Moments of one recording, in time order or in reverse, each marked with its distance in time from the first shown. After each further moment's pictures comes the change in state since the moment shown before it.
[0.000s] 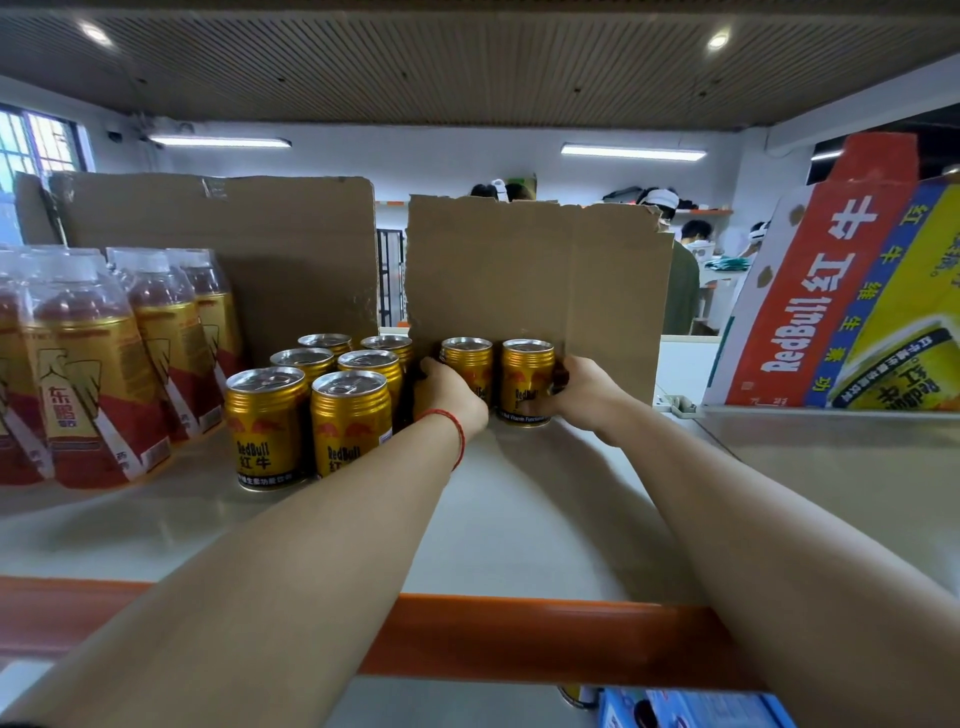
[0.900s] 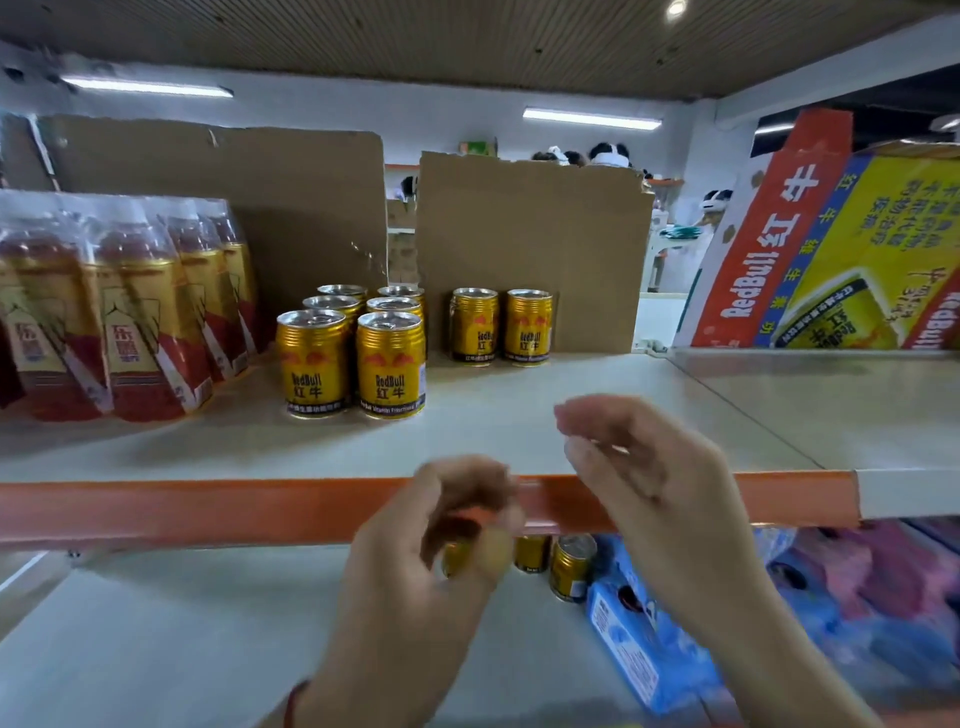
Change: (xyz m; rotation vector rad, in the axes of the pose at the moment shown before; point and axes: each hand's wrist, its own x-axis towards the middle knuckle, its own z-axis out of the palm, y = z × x) left_hand -0.229 -0.122 -0.113 -0.679 -0.223 0.586; right_hand -0.262 -0.071 0.047 0.166 0.327 -0.296
